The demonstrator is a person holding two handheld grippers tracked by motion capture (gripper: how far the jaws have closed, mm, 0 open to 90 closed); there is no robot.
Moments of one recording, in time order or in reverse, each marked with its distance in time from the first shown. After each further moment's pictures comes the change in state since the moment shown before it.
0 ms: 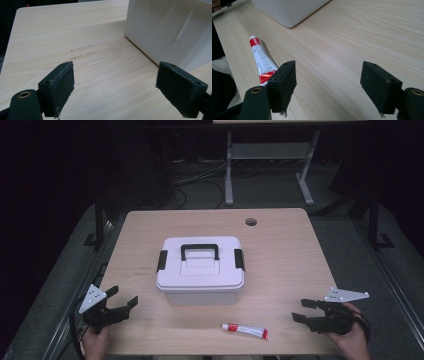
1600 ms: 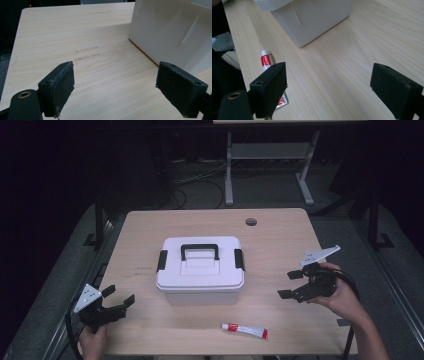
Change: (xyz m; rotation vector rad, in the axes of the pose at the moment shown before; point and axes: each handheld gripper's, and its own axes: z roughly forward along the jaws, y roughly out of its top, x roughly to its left) left arm 0.010 -0.001 -0.004 -0.028 0.004 -0.041; right arm 0.004 0.116 0.025 0.226 0.088 -0.135
